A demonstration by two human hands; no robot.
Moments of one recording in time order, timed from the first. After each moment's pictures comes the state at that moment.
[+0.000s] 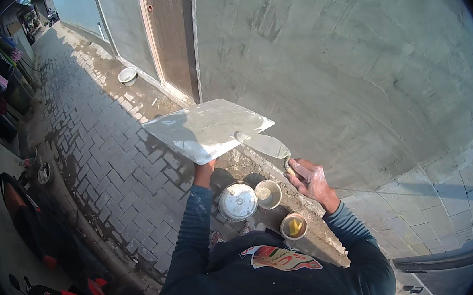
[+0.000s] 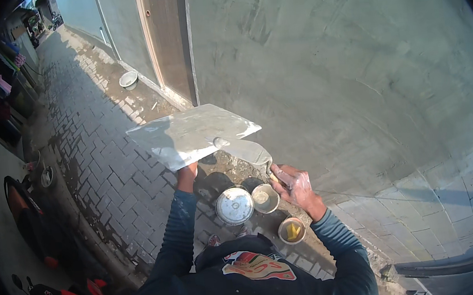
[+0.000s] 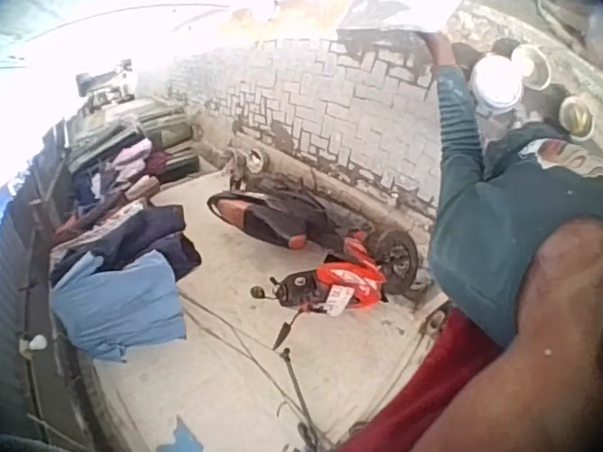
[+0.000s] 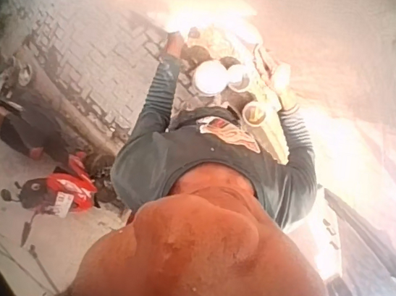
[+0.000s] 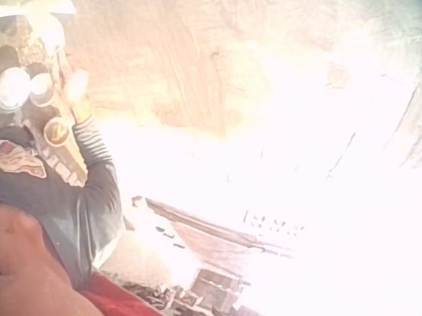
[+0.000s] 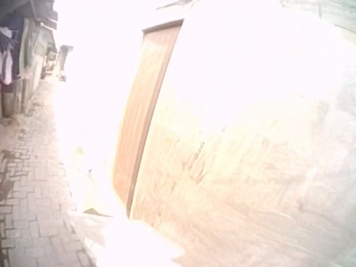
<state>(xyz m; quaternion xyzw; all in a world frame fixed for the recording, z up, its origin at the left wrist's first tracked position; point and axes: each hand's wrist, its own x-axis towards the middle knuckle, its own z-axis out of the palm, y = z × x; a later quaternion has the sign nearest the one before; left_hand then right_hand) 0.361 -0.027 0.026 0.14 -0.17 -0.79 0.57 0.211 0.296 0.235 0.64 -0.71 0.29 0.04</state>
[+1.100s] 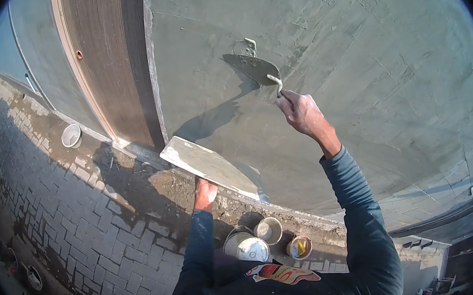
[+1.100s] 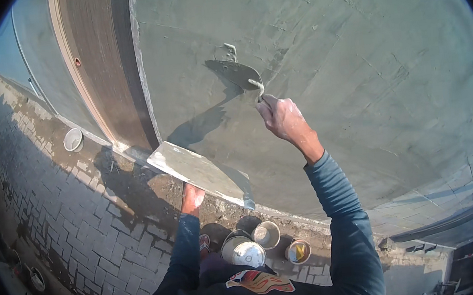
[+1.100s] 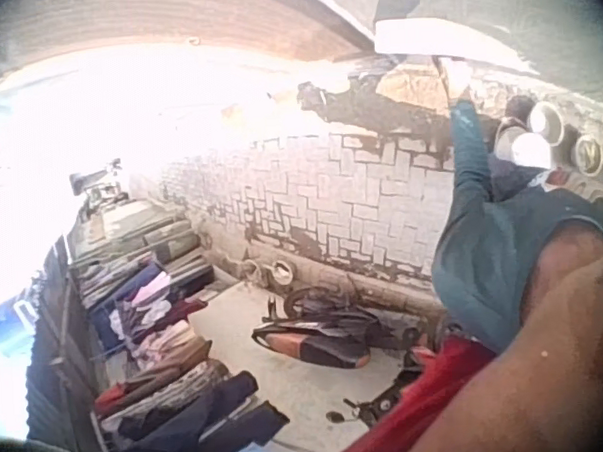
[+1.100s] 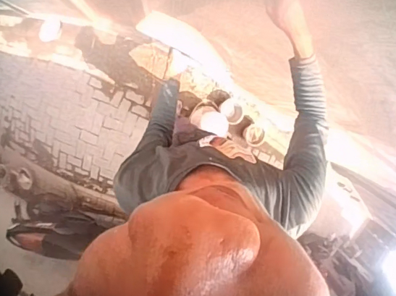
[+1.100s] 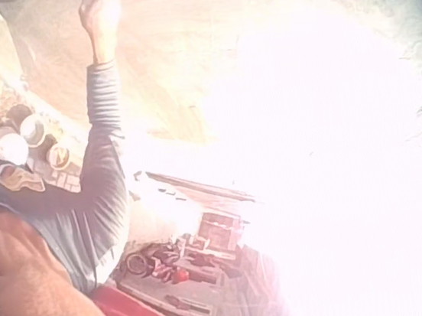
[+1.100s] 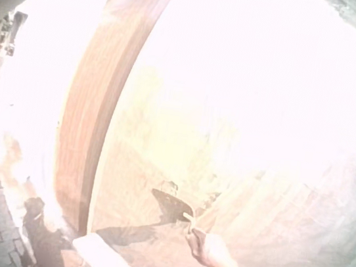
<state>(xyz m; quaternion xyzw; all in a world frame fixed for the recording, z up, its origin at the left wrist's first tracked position) 0.131 -0.229 -0.014 0.08 -0.15 -0.96 0.22 -0.028 -0.067 0.364 0.47 -0.85 0.20 0.14</state>
